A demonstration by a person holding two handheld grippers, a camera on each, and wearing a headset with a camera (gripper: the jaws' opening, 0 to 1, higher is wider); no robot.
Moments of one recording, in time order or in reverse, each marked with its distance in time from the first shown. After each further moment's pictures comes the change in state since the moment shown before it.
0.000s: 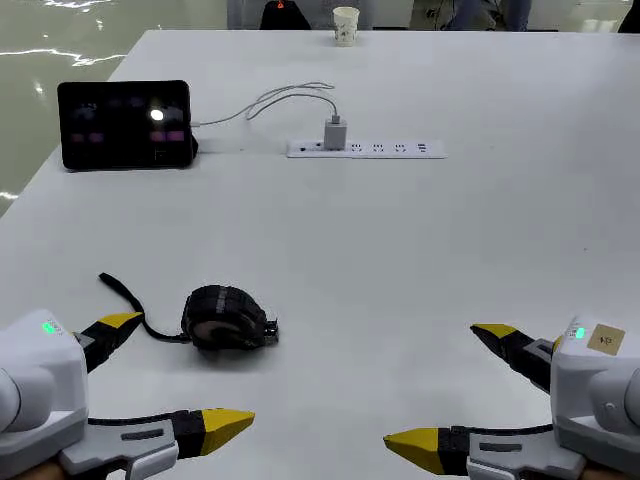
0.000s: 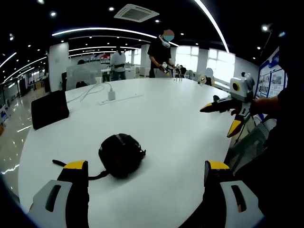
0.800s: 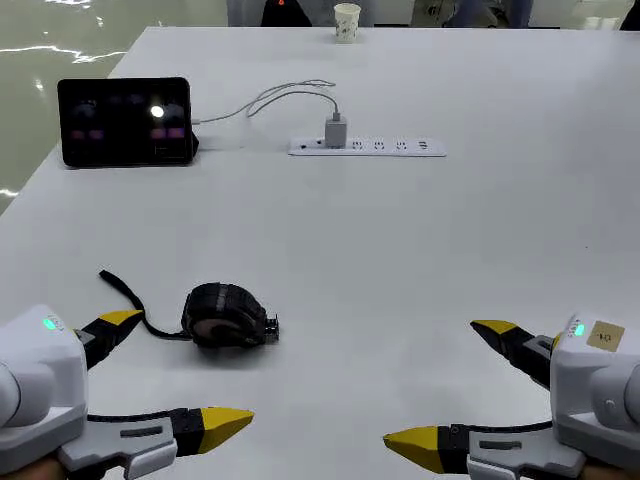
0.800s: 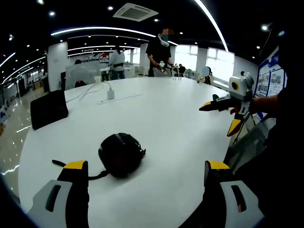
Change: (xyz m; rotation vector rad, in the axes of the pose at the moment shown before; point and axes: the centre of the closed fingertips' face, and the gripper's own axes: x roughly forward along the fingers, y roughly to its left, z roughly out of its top) left arm 0.001 0.001 -0.001 0.005 0.008 -0.008; right arm 0.001 -0.001 0.000 -0.006 0.005 0.004
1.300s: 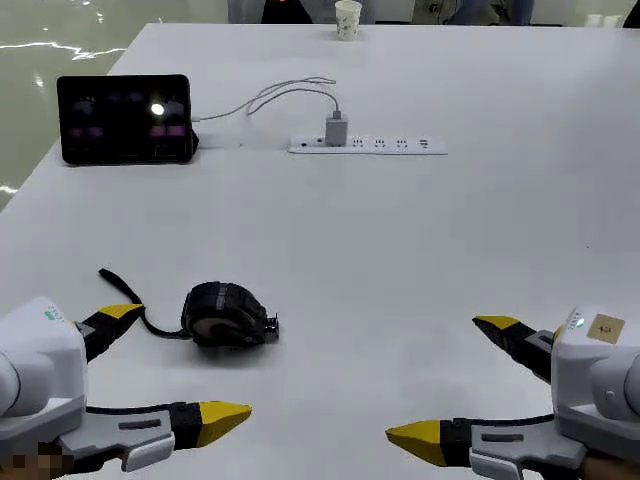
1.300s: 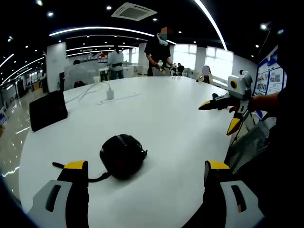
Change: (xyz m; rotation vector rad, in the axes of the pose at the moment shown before) left arm 0.003 0.004 0.003 0.011 0.007 -0.010; right arm 0.003 -0.006 0.000 -0.001 0.017 0.006
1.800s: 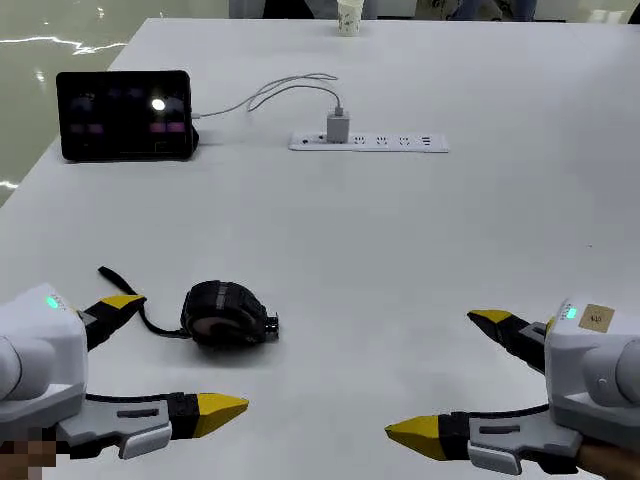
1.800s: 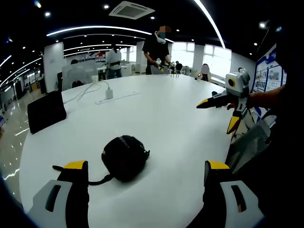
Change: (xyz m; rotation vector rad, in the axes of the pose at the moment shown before) left arm 0.006 0.006 0.002 0.018 0.018 -0.016; right arm 0.008 -0.005 0.002 -0.023 0.019 0.034
